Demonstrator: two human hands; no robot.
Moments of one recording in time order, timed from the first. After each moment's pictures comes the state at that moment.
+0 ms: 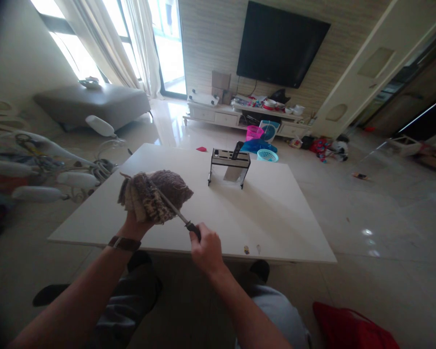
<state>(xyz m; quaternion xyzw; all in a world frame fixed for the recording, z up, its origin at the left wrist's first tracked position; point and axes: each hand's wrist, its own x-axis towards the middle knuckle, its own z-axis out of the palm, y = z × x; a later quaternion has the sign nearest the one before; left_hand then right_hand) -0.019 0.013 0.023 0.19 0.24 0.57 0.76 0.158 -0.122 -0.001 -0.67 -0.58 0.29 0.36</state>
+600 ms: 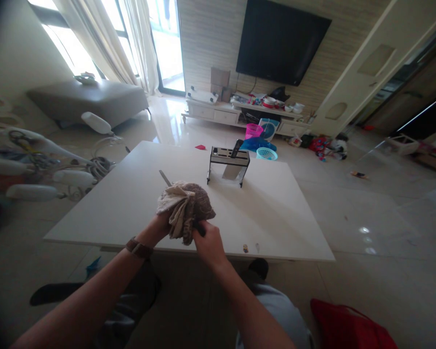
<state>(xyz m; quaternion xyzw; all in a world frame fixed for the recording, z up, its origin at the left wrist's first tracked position) 0.039 -0.007 -0.007 0.28 0.27 0.54 0.75 0.171 -0.110 -0.008 -0.62 -0.54 0.36 0.44</state>
